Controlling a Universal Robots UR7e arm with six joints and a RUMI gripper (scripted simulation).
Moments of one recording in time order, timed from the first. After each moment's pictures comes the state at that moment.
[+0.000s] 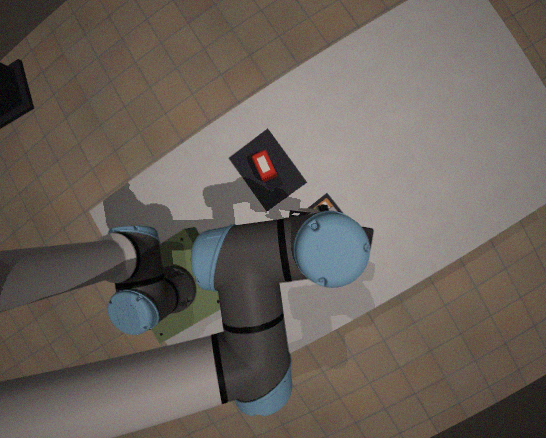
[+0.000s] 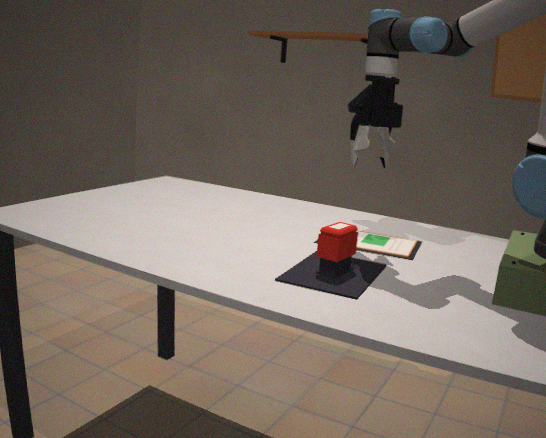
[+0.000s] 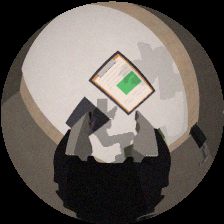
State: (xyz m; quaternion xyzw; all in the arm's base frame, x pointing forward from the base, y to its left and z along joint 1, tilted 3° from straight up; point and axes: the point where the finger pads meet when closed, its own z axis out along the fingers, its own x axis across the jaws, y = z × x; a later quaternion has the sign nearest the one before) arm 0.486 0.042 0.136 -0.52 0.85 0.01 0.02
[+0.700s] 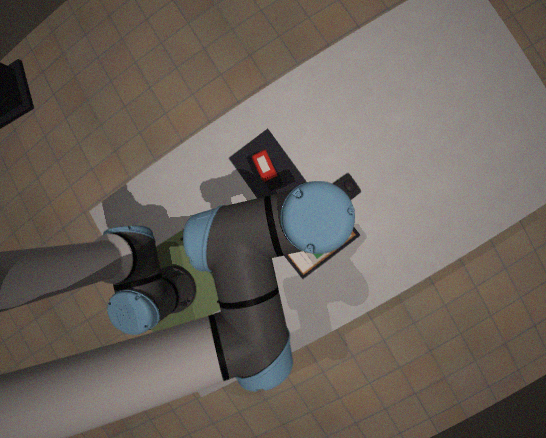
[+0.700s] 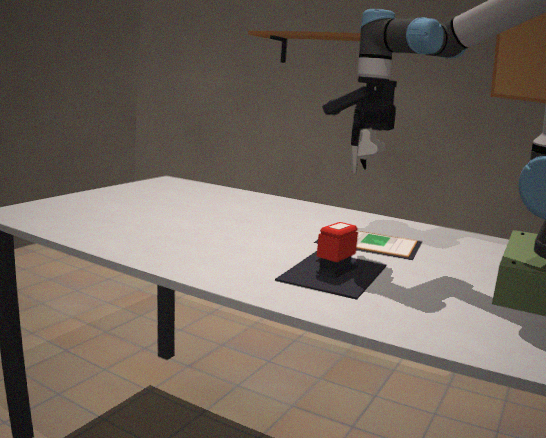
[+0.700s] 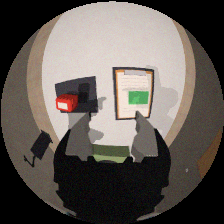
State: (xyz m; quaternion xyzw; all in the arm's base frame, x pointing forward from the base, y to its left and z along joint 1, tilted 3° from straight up) arm 0.486 0.088 0.132 -0.80 0.60 0.00 0.02
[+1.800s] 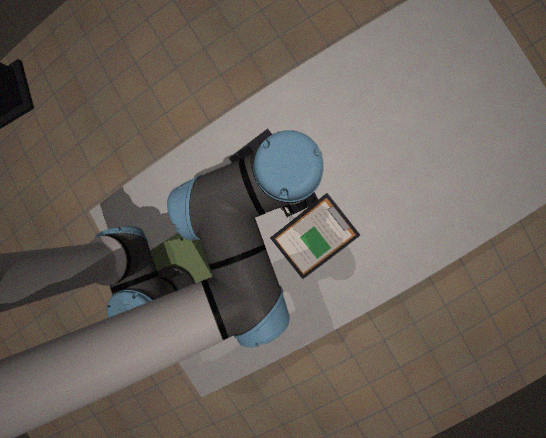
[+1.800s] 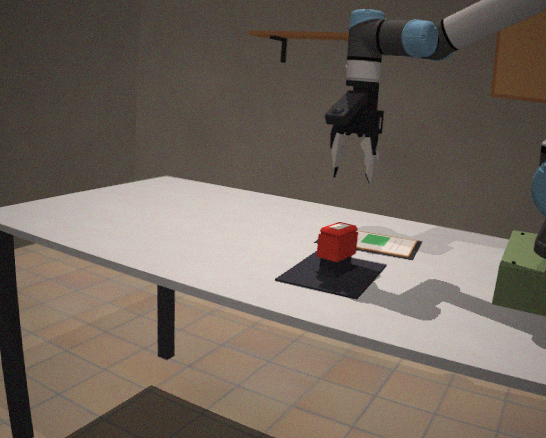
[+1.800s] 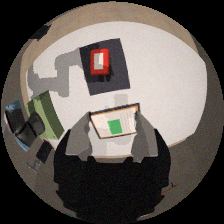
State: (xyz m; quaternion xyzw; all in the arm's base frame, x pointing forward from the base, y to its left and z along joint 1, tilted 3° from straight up) arm 0.460 0.161 0.123 -1.00 -0.05 -0.02 0.01
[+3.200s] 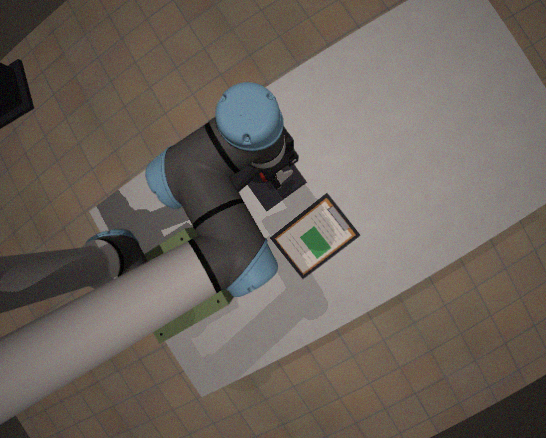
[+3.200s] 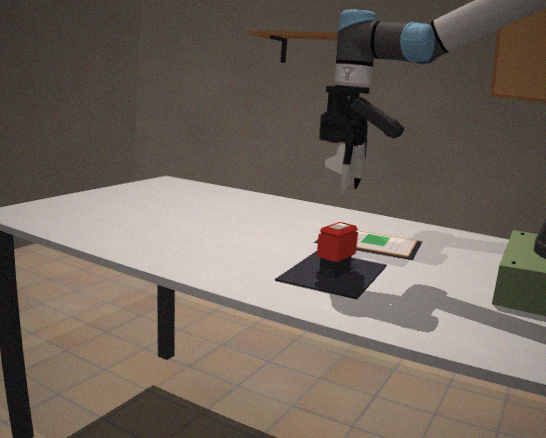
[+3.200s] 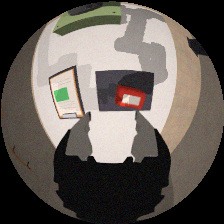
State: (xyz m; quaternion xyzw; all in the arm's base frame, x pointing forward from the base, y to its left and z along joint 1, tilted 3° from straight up) arm 0.424 0.217 0.110 -0.61 -0.79 -0.02 0.00
